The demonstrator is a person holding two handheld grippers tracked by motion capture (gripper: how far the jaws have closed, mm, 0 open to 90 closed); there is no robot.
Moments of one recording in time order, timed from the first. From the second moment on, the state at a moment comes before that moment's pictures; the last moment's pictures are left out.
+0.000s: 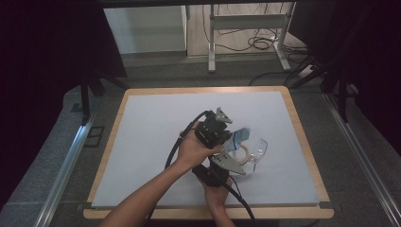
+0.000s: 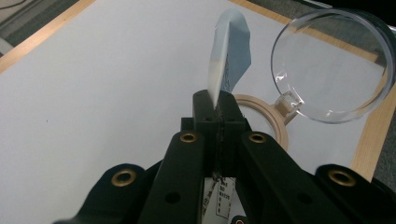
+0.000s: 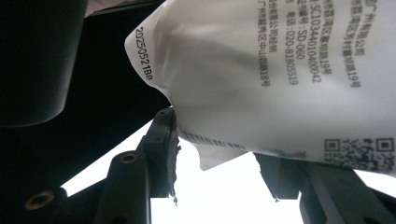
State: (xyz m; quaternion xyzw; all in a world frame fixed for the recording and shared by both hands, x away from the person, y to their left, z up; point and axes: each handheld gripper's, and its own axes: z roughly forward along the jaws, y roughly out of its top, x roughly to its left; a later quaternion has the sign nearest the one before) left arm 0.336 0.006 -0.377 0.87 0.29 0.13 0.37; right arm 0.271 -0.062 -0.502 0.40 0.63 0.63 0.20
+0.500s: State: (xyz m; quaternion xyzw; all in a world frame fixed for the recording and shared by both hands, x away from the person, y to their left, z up) left arm 0.335 0.006 -0.374 0.87 0.29 0.13 0.37; right arm 0.271 -0.063 -0.499 0.40 0.63 0.63 0.20
